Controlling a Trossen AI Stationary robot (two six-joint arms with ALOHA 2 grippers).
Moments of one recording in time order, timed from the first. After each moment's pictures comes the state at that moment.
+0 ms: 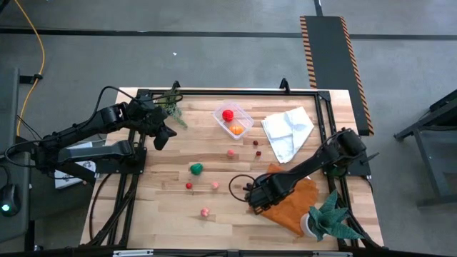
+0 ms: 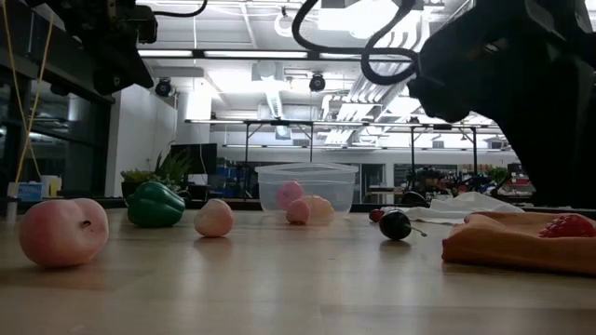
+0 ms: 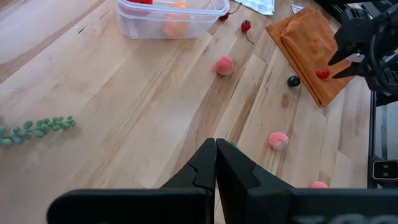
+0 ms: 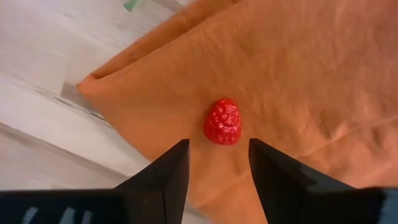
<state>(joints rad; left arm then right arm) 0.60 0.72 0.76 -0.85 0.30 -0.26 0.47 1.91 1.32 -0.91 -0.16 1.49</state>
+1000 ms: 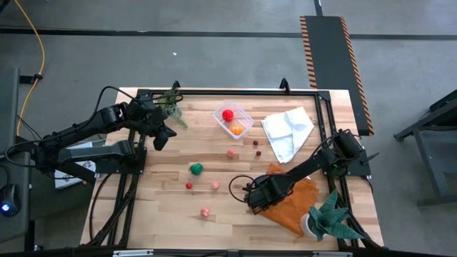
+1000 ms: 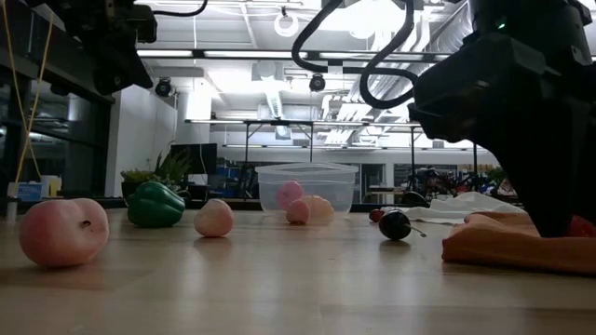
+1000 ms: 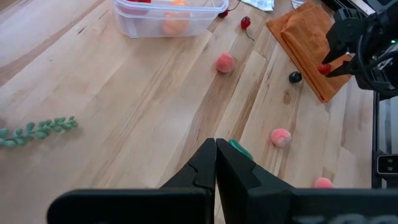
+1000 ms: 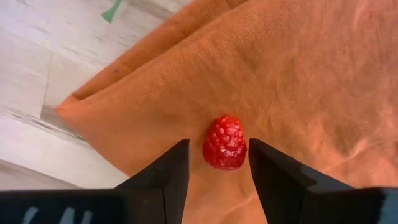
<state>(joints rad) 0.60 0.72 0.76 -0.86 0.30 -0.23 0.46 1.94 1.29 -0.86 -0.15 1.53</state>
